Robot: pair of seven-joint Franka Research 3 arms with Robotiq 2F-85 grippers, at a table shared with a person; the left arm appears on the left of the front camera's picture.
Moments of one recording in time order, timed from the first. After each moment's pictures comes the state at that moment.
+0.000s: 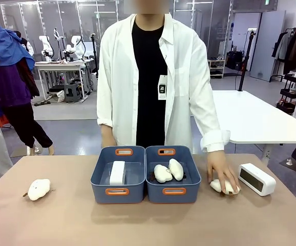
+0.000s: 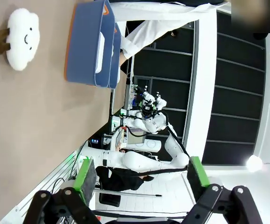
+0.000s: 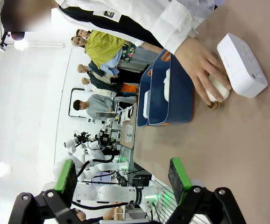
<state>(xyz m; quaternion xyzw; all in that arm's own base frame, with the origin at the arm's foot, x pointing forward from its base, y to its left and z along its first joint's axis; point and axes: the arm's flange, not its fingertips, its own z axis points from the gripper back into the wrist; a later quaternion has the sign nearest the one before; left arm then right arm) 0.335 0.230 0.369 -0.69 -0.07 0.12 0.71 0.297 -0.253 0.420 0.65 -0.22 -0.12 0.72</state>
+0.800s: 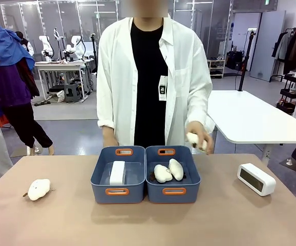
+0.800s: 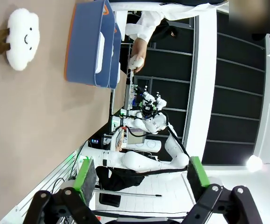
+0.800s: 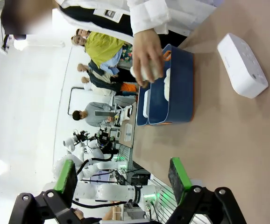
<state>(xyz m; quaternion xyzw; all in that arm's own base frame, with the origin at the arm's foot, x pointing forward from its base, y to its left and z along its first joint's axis) 0.334 0.230 0.369 -0.69 -0.07 0.12 0.71 0.297 -0.252 0.430 0.64 -0.22 -0.11 0.72</state>
